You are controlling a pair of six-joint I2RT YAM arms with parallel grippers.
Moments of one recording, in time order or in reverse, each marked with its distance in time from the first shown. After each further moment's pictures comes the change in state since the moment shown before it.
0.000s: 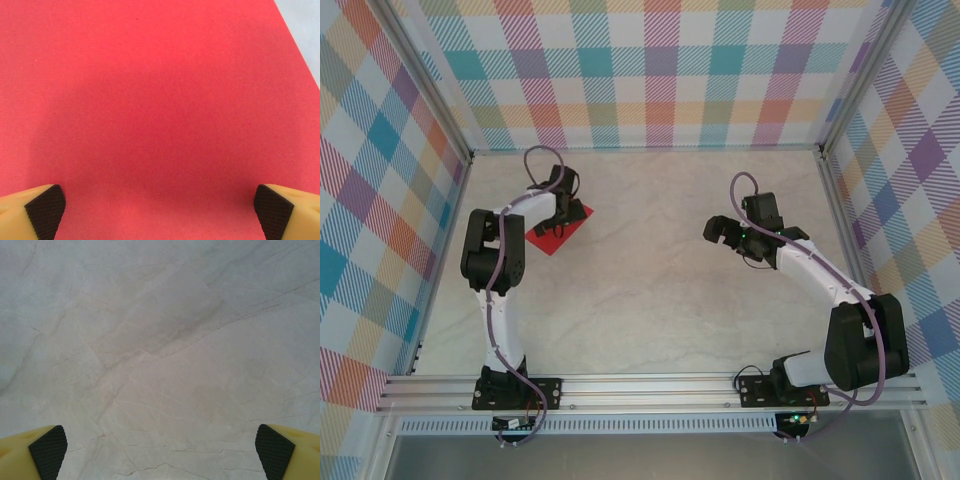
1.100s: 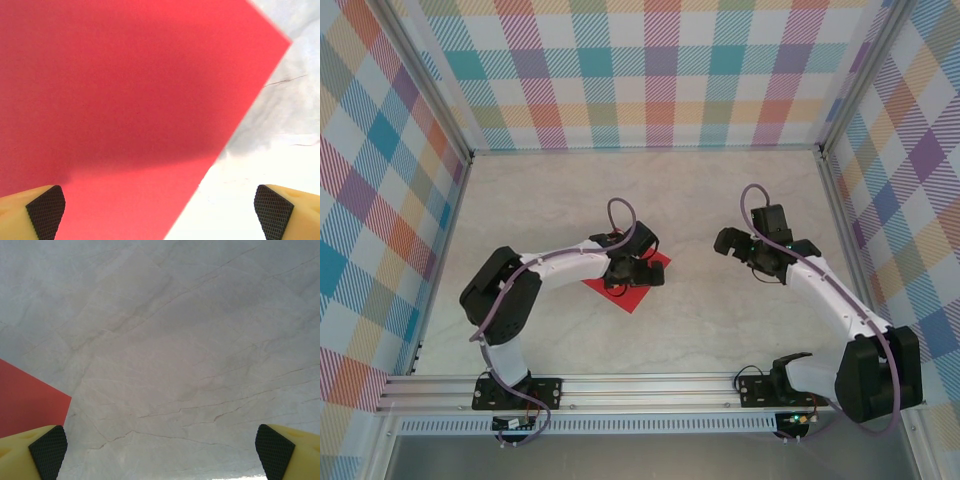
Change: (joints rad) left arm -0.557 -0.310 -0.295 -0.013 0.240 -0.175; right arm 0.022 -0.155 -0.069 -0.134 0.101 0.027
